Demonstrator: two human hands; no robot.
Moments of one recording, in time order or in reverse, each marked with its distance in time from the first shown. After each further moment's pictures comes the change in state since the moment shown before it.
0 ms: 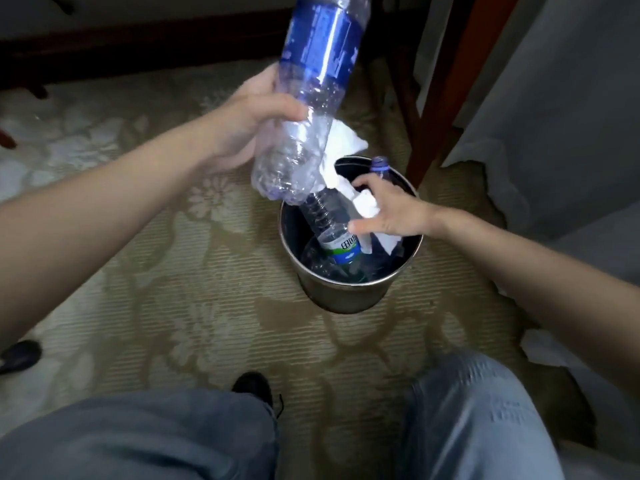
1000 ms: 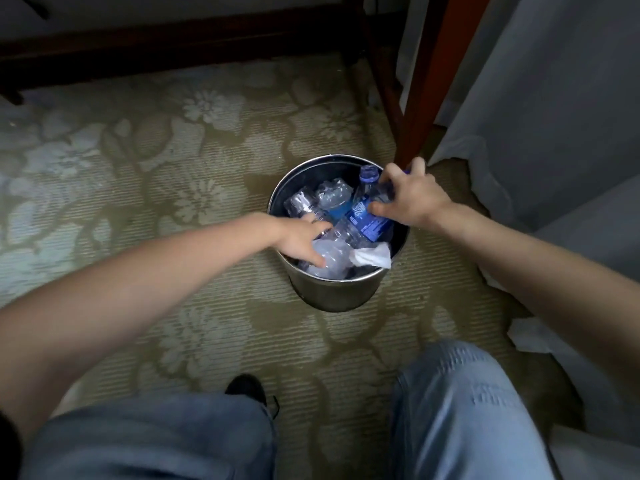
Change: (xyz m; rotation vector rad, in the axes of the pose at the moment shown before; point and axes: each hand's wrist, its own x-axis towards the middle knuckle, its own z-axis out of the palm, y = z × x) left_hand 0.014 -0.131 0.045 1.233 -0.484 -0.490; right_hand -0.019 0.007 -0.016 -0.332 0.251 0.297
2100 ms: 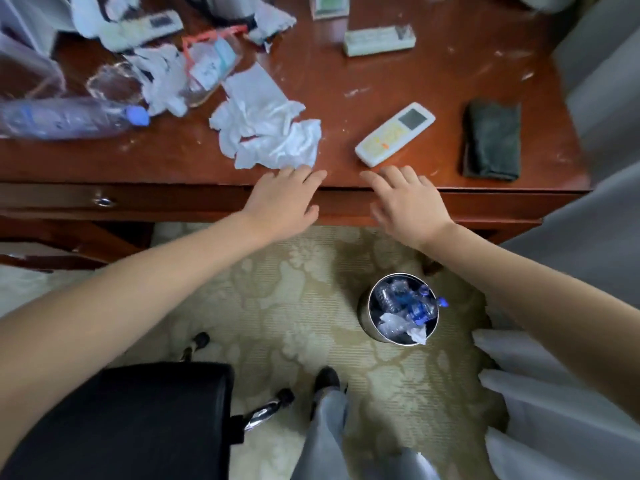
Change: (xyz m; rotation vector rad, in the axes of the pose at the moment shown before) left_hand -0.435 -0.120 -0.388 0.195 0.707 -0.120; right_hand -0.040 -0.379 -0.390 -0.362 0.312 -0.595
